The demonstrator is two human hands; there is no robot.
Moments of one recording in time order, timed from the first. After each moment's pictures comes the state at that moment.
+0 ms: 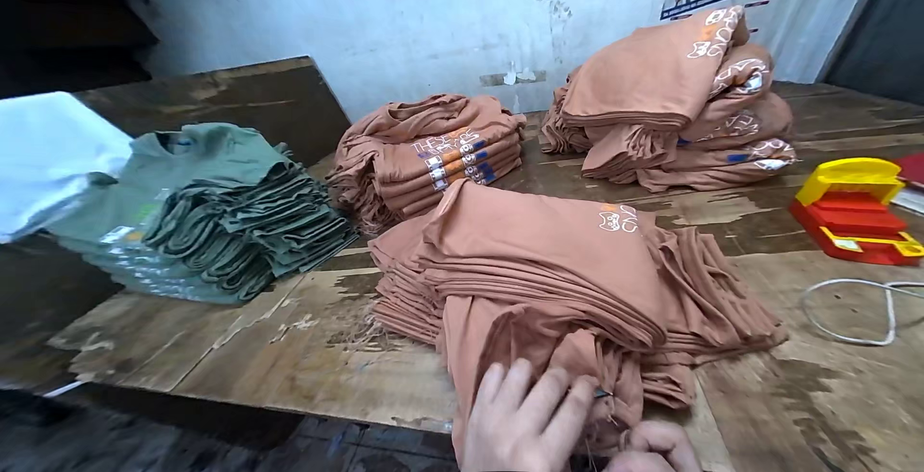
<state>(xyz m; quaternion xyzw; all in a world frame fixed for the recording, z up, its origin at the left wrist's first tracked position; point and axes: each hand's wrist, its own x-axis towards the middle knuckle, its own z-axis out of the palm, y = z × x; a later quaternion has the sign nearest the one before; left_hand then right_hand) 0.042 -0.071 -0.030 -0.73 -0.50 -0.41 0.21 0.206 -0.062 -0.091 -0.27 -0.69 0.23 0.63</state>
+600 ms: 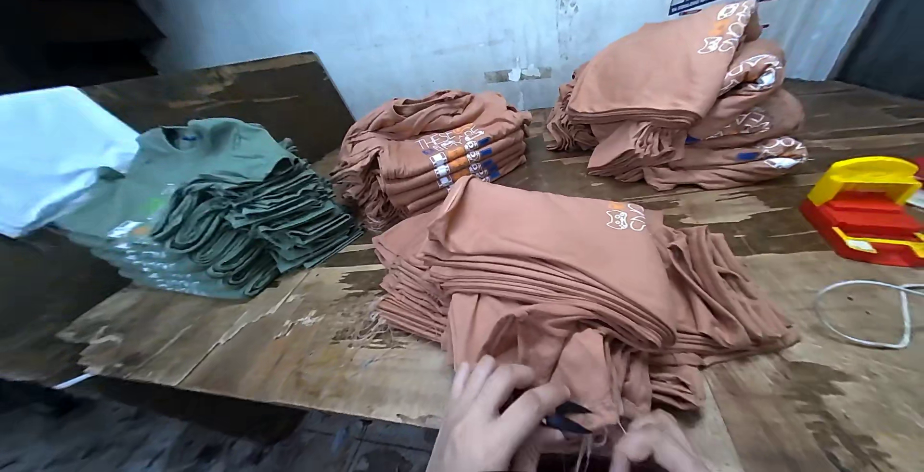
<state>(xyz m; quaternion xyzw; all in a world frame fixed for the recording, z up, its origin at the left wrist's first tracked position) 0.001 -0.082 -0.042 -0.75 -0.50 -0.42 0.07 0.237 -0.045 -0.084 -0.21 -0.80 0.24 0.51</state>
